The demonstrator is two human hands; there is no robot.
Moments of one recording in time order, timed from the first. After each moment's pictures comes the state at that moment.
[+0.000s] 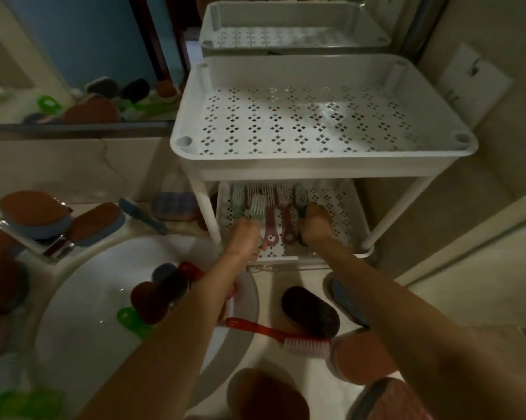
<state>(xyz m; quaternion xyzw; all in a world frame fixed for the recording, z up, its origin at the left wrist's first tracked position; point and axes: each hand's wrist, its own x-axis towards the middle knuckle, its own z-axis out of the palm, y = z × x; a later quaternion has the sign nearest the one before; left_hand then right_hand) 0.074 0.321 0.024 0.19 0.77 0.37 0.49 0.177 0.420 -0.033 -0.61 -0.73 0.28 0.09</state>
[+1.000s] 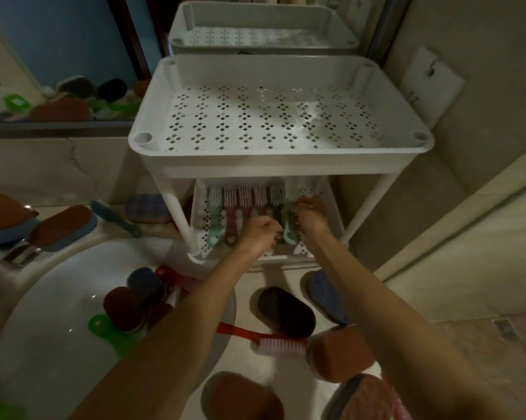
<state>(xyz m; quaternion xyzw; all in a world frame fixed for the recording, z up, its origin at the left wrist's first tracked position) 0.121 0.345 0.016 0.36 0.72 0.36 0.47 0.205 0.423 -0.007 -0.59 -0.44 0.60 0.33</state>
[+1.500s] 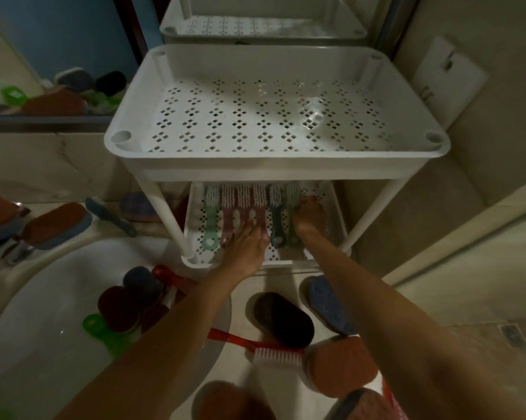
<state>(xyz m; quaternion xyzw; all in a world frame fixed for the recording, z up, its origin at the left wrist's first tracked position) 0.104 0.340 -0.028 0.56 0.77 0.10 0.30 0.196 0.451 -0.032 -0.68 -0.63 0.34 0.17</state>
